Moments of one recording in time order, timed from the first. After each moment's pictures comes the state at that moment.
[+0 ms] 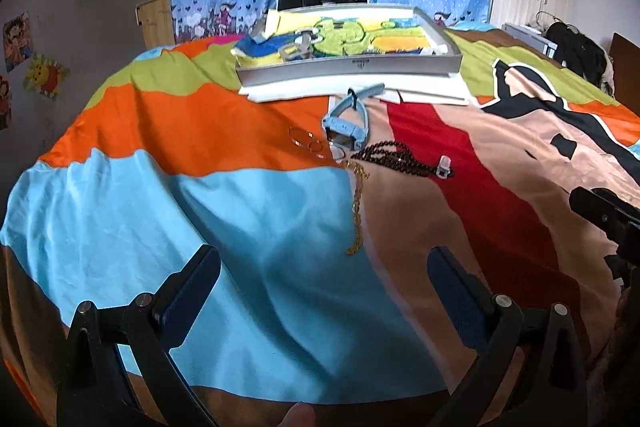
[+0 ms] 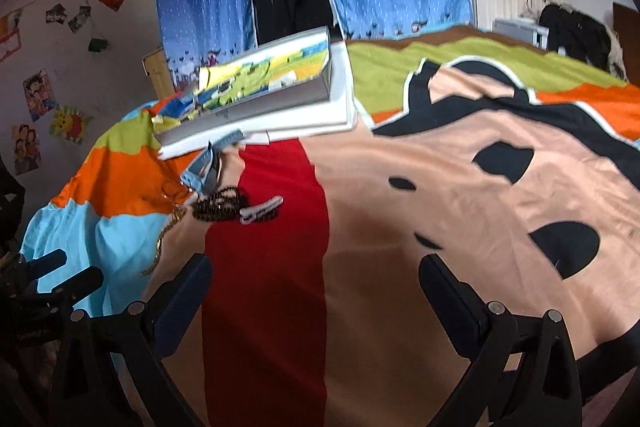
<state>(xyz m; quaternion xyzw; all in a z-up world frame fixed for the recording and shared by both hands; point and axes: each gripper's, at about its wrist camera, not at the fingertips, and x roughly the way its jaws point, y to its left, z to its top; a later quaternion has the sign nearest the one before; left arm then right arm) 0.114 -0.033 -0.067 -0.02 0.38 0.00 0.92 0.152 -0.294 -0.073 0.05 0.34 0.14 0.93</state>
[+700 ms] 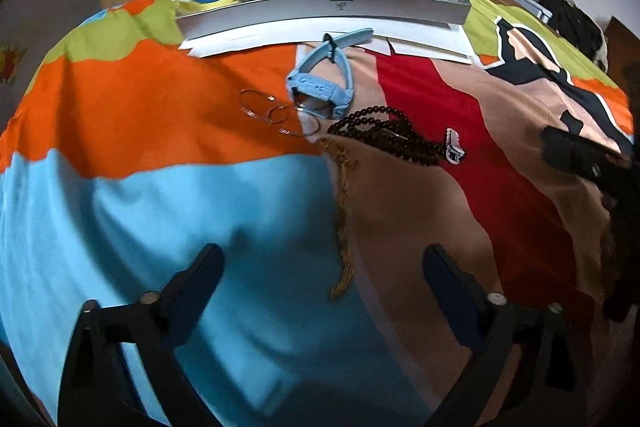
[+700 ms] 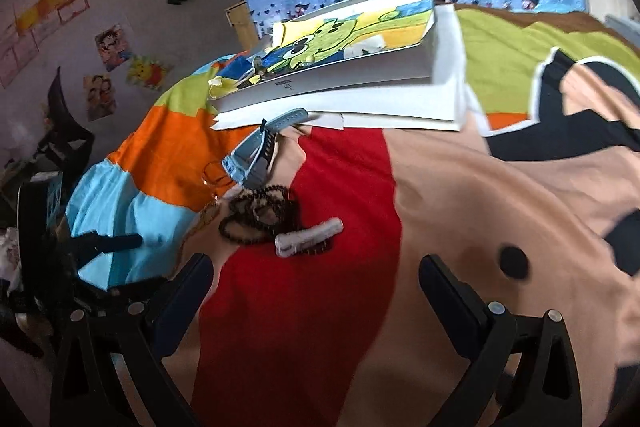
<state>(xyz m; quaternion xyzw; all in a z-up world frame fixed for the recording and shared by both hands) 0.193 -0.031 -0.103 -0.02 0.47 -0.06 0.88 0.262 -0.270 -0.093 0.03 0.38 0.33 0.86</state>
